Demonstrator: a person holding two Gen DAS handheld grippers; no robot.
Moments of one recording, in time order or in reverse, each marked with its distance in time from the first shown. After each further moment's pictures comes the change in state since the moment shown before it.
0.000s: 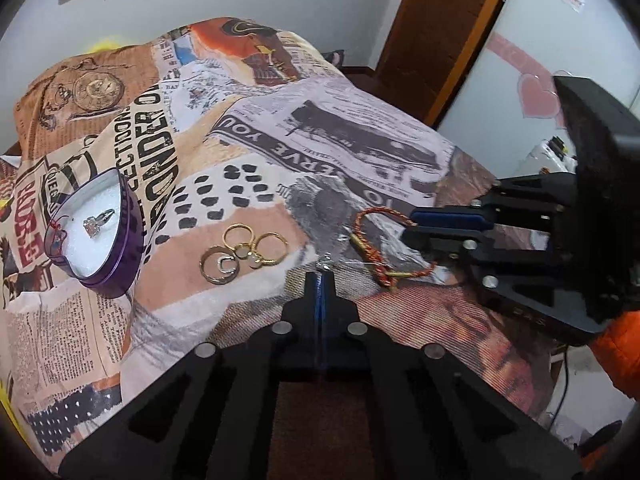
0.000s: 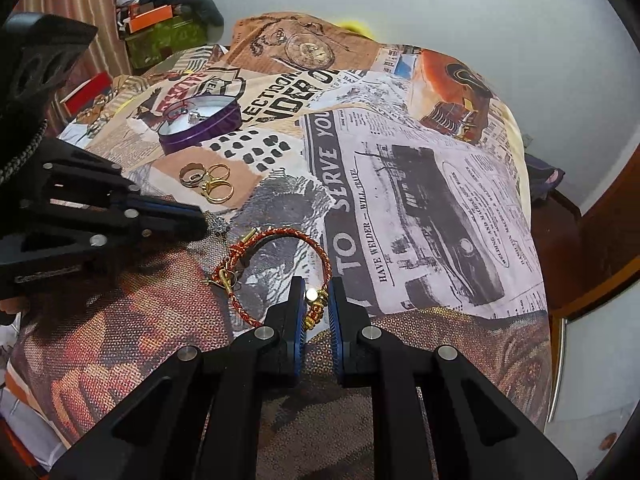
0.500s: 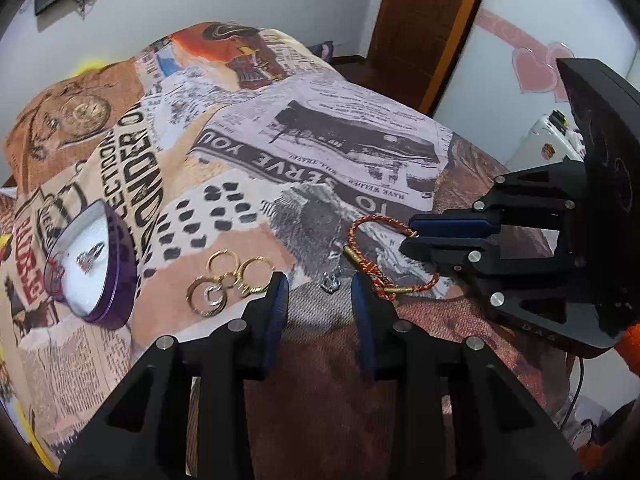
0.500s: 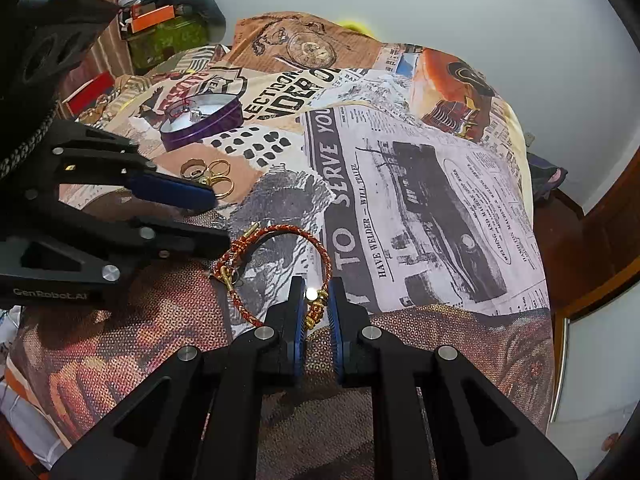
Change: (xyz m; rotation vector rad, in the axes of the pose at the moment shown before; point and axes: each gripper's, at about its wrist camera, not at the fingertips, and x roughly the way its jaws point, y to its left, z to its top) left arm 0.018 -0.012 0.015 0.102 0.037 0.025; right arm 0.001 -0.001 -0.003 -0.006 0.001 0.011
